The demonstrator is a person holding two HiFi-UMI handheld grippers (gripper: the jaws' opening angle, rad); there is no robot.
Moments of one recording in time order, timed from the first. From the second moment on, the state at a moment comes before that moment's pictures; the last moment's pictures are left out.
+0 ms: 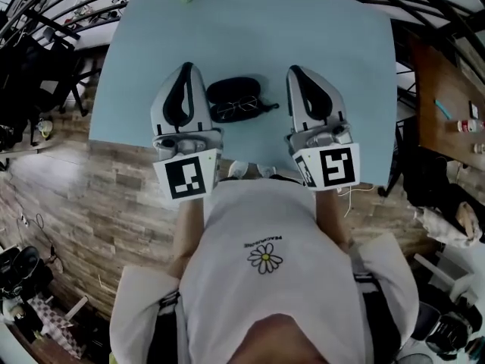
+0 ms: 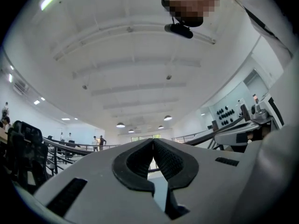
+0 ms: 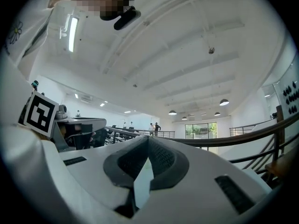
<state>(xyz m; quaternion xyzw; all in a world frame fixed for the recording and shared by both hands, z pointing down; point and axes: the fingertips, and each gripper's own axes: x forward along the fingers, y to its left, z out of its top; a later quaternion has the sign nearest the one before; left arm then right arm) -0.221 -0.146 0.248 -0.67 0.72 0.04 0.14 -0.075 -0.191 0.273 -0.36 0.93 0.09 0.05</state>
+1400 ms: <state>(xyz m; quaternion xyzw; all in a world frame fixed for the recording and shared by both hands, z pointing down) -0.212 -0.182 0.290 -0.78 0.62 0.00 0.08 -0.071 -0.174 0.305 -0.41 0.91 0.06 0.00</state>
